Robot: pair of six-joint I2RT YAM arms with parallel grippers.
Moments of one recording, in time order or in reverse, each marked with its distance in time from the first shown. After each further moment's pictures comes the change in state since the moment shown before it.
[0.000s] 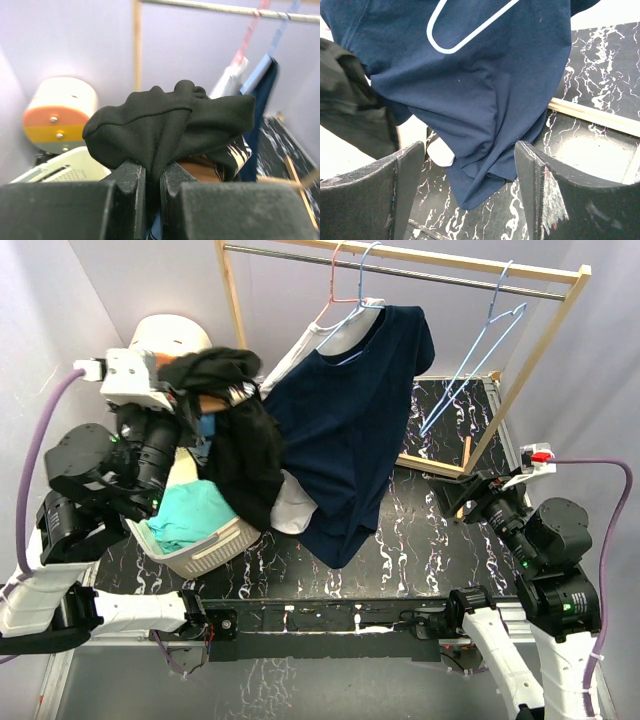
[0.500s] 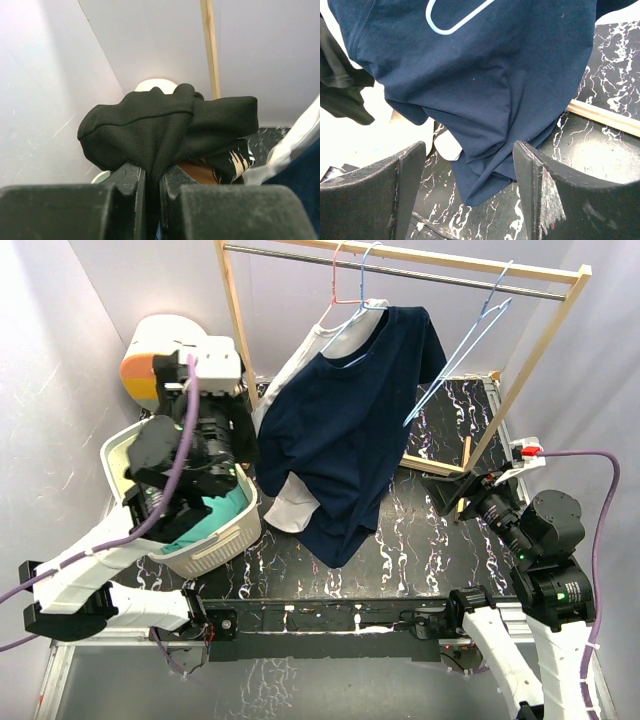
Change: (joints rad) left arm 0.000 0.126 -0.142 0.678 -0.385 0.734; right arm 0.000 0.035 -0.025 0.046 -0.070 -0.002
